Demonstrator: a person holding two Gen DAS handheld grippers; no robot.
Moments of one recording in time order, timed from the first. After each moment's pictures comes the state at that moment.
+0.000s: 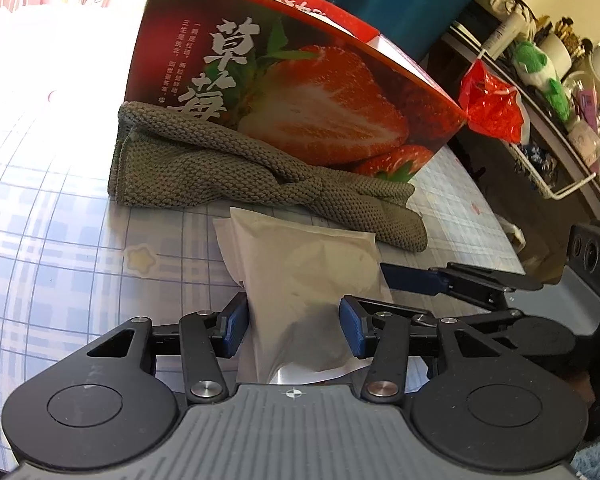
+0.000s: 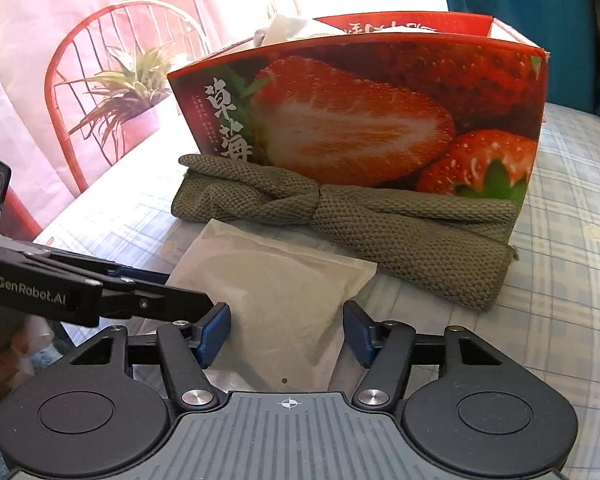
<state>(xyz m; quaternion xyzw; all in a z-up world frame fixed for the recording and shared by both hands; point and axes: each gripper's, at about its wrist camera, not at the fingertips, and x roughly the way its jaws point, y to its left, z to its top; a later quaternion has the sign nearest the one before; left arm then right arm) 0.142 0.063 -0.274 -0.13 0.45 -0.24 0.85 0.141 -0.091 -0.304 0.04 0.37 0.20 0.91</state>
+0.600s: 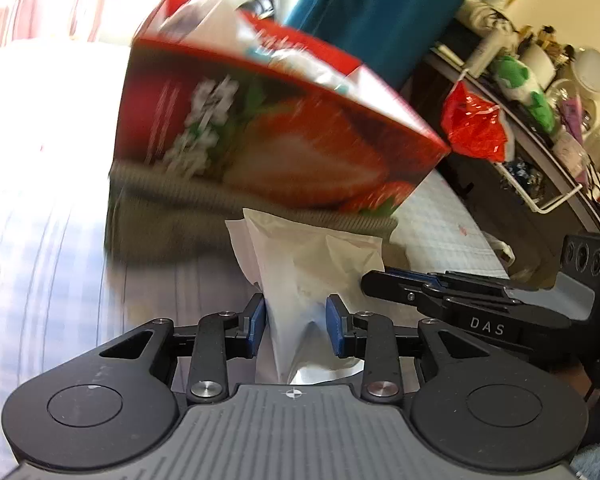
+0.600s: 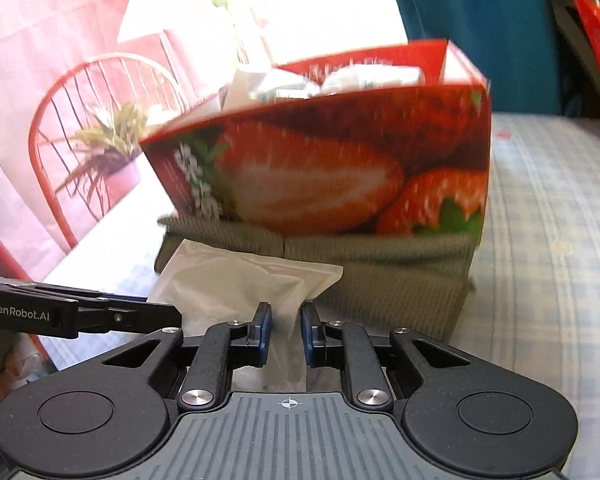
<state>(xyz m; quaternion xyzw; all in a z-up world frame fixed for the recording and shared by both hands) 0.152 0.059 -0.245 -0.11 0.40 -0.26 0.87 0.145 -0.118 -0.283 0.09 0.32 0.17 0.93</state>
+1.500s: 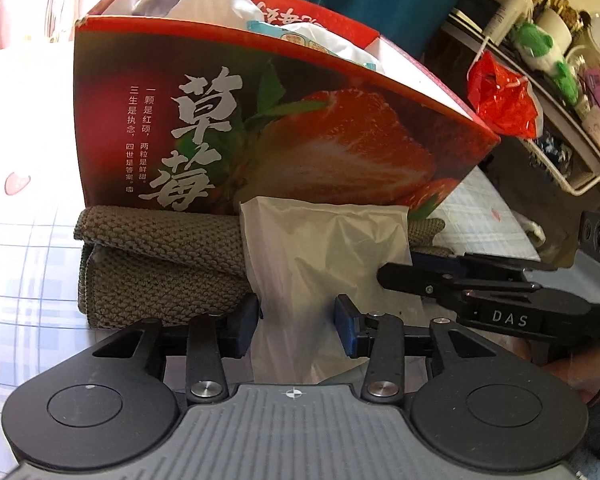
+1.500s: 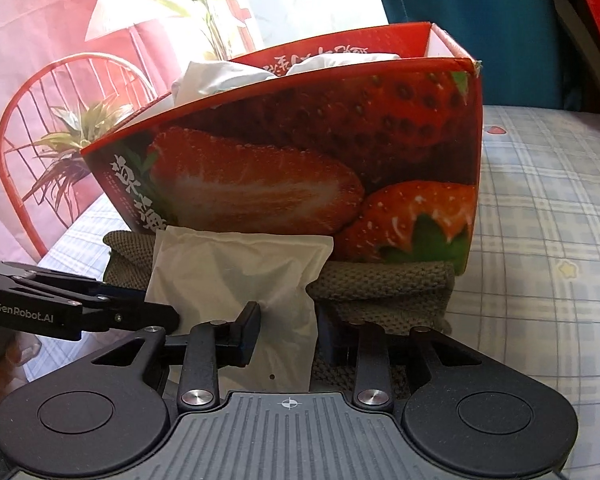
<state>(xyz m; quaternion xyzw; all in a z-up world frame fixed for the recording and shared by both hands) 0.214 0.043 -0.271 -0.07 0.44 -0.26 0.86 0.200 -0.137 -0.302 0.10 0.34 0.16 0.92</state>
